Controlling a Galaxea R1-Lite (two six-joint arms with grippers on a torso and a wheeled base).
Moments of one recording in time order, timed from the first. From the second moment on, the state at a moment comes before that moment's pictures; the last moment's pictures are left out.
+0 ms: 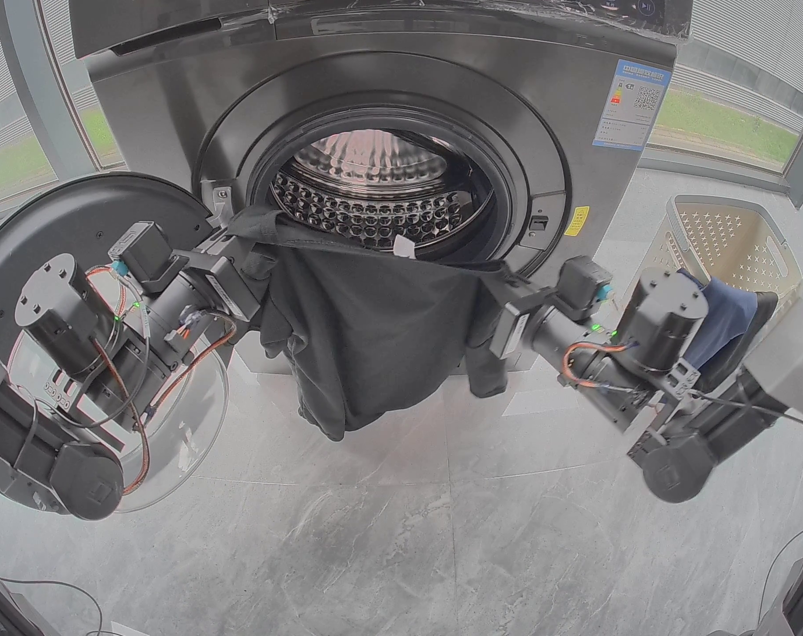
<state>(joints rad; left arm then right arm) -0.39 1.76 -0.60 -1.55 -0.11 -0.17 0.61 2.01 -0.82 -1.40 -0.04 0.07</state>
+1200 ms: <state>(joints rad) -0.40 1.59 -0.54 -1.54 -0.12 -0.16 0.58 1.70 -0.79 -1.39 -0.13 0.11</state>
